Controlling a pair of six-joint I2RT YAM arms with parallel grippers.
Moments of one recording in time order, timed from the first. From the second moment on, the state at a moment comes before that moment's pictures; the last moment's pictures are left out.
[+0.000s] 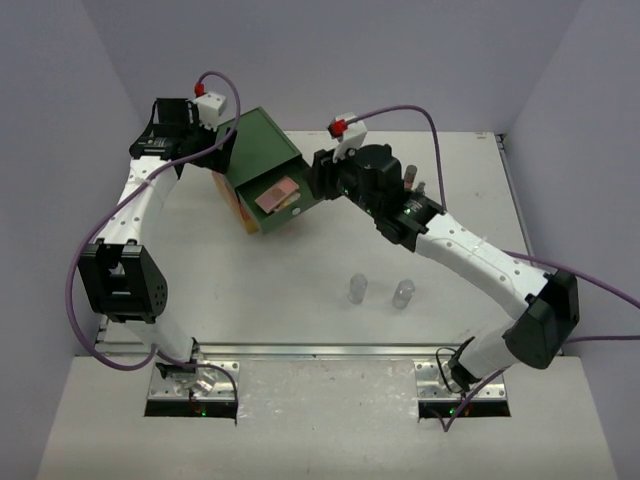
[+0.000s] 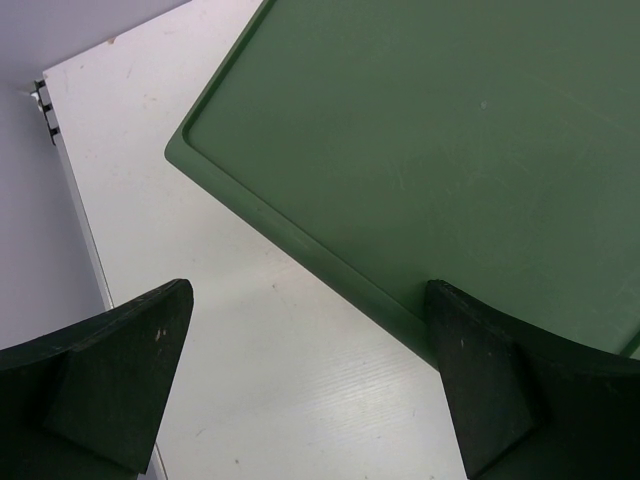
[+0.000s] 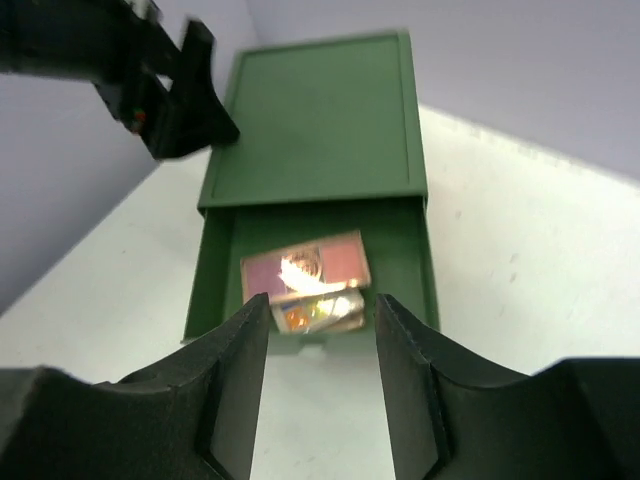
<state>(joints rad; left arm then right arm) 0.03 1.67 1.60 -0.60 0.12 0.32 0.76 1.48 1.31 -0.02 0.12 0.19</state>
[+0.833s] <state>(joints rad) 0.03 1.66 1.59 -0.58 0.09 0.30 0.80 1.82 1.31 0.10 0.21 0.52</state>
